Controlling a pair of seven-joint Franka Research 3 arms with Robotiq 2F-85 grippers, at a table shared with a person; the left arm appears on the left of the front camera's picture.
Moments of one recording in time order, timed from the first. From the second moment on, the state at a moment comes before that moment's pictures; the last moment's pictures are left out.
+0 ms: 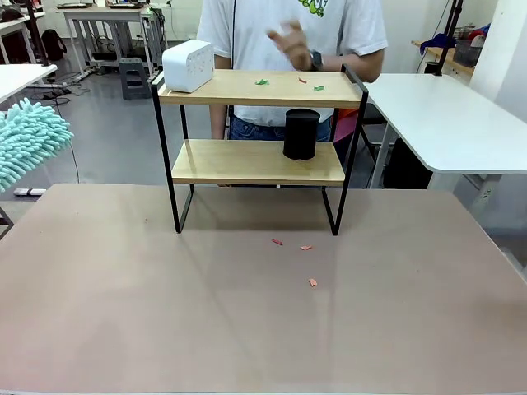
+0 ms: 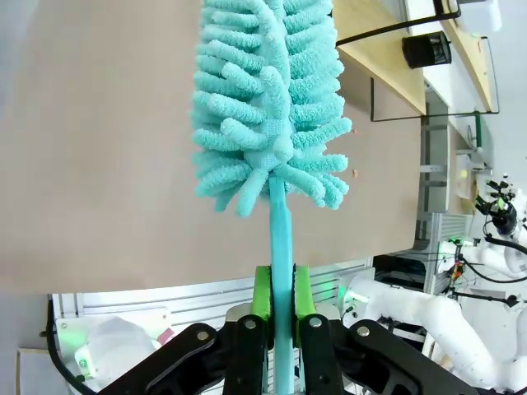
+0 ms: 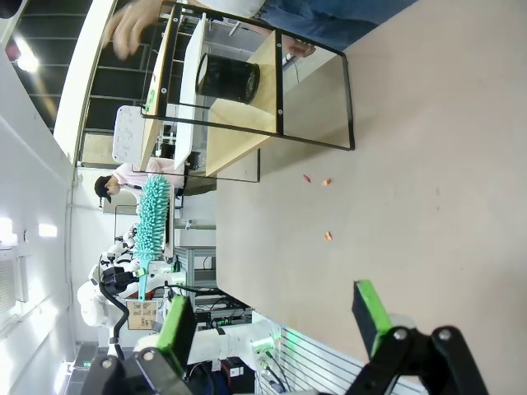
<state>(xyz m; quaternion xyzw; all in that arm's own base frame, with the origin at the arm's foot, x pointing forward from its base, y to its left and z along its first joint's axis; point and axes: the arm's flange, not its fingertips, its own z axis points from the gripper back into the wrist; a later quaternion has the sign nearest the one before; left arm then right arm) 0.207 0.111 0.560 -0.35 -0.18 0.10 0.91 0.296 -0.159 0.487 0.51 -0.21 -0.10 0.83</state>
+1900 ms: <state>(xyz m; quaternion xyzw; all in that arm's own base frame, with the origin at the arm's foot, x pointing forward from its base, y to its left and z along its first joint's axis) 0.283 -0.182 0.734 -0.25 -0.28 0.04 0.93 0.296 -0.159 0.487 0.51 -0.21 -0.09 0.83</state>
